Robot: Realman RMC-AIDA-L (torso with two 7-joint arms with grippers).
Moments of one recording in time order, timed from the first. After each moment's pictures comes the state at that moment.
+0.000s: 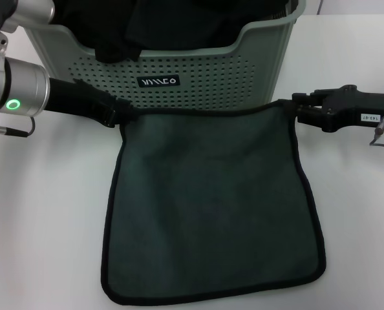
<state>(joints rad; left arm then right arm) -0.55 -2.09 1.05 1.12 2.32 1.33 -2.12 0.57 2.00 -1.08 -0.65 -1.68 -1.23 1.58</state>
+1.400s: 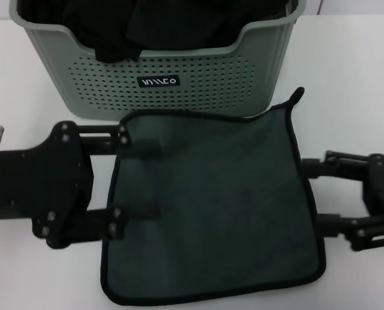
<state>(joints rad) -0.24 -2.04 1.05 1.01 1.41 2.03 -1.30 0.36 2.03 -1.02 -0.77 -1.55 -1.96 1.48</state>
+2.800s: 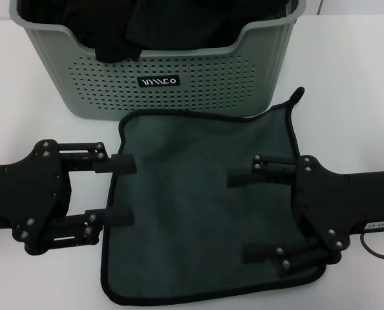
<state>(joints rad) -0.25 -1.97 1.04 0.87 1.45 2.04 -1.31 0.39 2.03 -1.44 -0.80 -1.26 -1.78 1.25</state>
